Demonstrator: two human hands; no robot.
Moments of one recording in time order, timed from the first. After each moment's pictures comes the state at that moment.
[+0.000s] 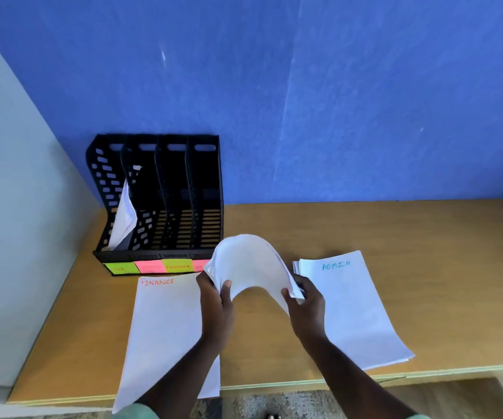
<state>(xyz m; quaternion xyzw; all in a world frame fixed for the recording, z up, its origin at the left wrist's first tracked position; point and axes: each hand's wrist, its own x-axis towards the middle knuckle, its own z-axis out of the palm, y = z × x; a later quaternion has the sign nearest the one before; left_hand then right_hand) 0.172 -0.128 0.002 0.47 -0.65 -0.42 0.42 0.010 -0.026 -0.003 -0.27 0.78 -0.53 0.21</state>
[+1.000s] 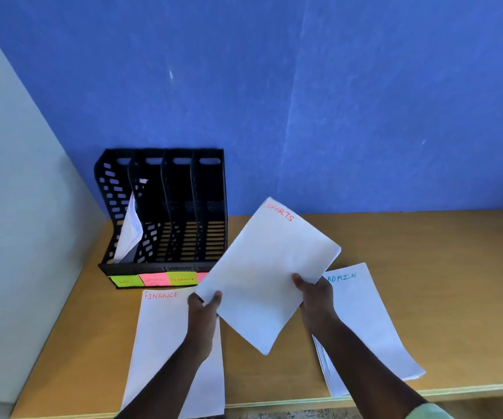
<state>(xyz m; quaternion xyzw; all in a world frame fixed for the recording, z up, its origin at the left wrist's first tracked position) 0.193 -0.157 0.005 0.52 -0.42 -0.65 0.36 -0.019 -0.066 0.027 -0.04 0.63 -0.67 0.39</state>
